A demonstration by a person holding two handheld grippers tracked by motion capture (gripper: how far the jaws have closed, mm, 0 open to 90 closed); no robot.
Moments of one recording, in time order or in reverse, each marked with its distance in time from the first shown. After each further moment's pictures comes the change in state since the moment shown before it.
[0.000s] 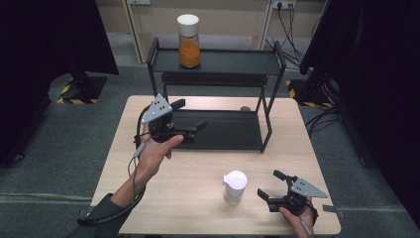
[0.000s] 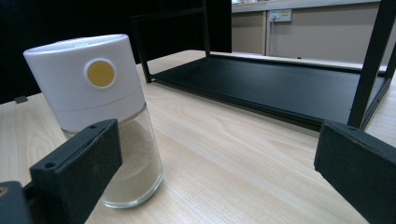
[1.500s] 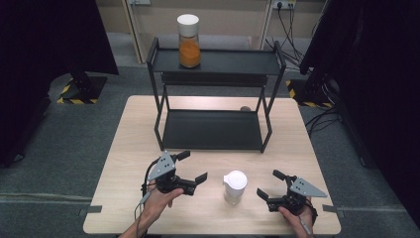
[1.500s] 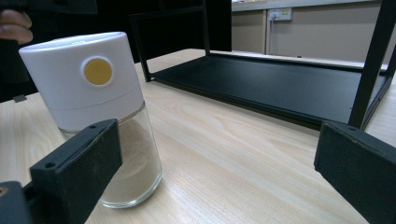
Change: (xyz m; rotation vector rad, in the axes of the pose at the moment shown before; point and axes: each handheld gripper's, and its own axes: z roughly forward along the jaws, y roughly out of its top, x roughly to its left) left arm -0.018 -0.142 -0.024 0.032 -0.099 -0.057; right arm 0.000 0.000 0.001 0.005 -0.002 0.002
